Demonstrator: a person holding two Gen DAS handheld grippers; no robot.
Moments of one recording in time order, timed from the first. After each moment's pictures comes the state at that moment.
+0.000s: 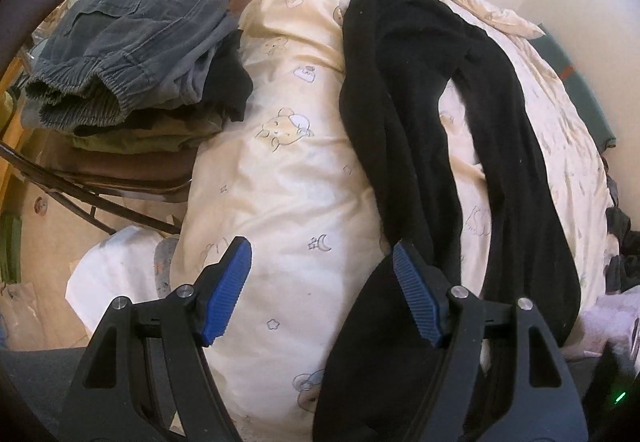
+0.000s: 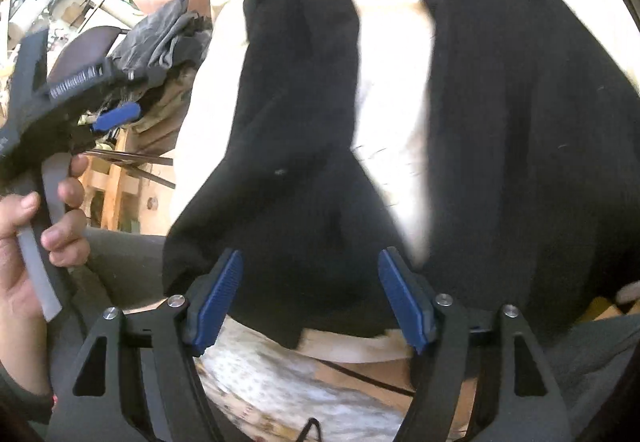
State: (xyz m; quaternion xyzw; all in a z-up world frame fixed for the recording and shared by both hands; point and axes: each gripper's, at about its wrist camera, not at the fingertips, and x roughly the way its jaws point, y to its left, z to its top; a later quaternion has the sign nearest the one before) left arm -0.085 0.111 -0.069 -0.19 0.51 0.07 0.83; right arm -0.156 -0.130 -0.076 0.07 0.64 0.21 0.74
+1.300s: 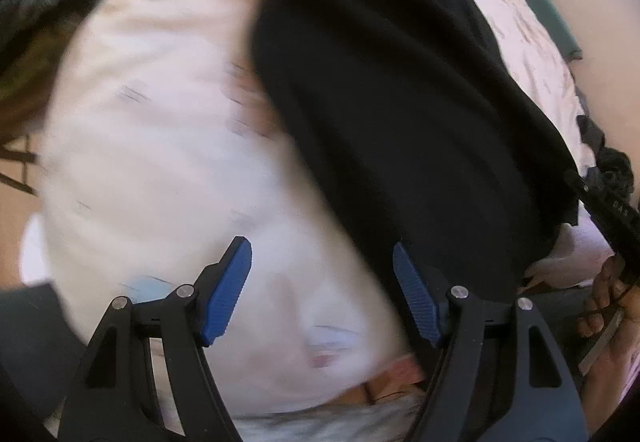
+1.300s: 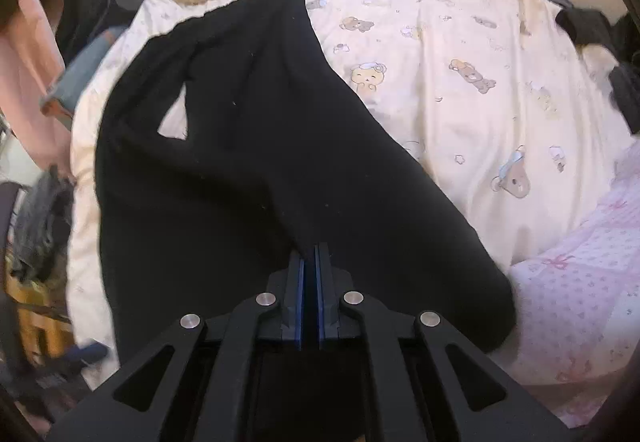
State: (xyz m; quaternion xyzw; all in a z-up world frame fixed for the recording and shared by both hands) left arm -0.108 -0.024 -0.143 -0.19 0.61 -0.05 0.77; right arm -0.095 -0.319 -0.034 0.13 0.52 -0.01 0.84
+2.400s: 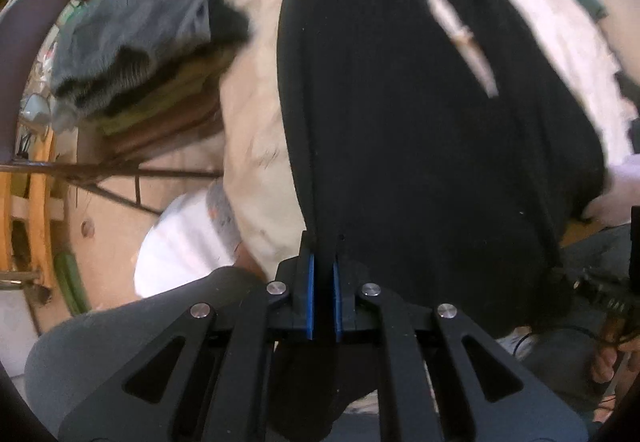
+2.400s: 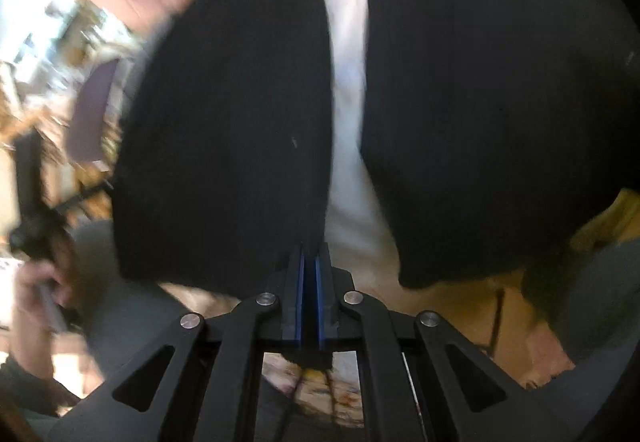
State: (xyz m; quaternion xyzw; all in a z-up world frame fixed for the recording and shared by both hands) left arm -0.180 0.098 -0.066 -0.03 0.64 0.02 0.76; right arm -0.208 -0.177 -0.095 0.16 0.69 0.20 0.68
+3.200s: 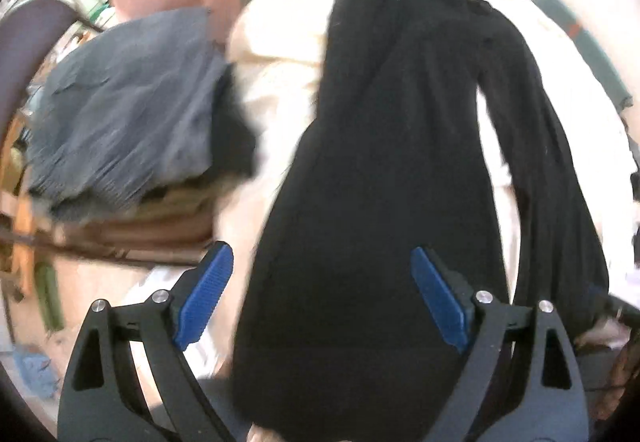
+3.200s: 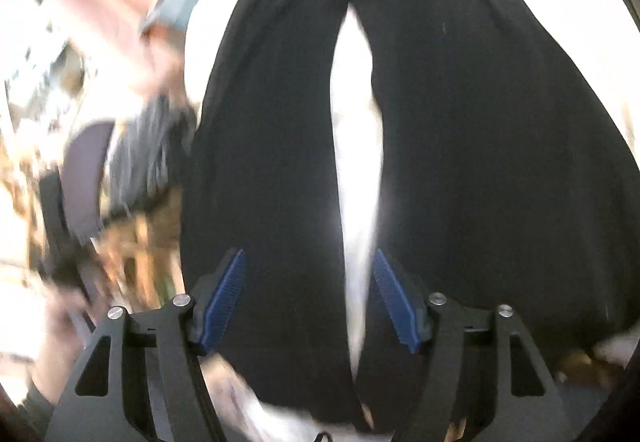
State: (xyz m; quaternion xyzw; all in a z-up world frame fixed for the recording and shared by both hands) left arm -0.031 0.111 -0.051 -0.10 0.55 0.06 0.83; right arm -0.013 -0.194 -0.039 0.19 0.60 0.19 0.75
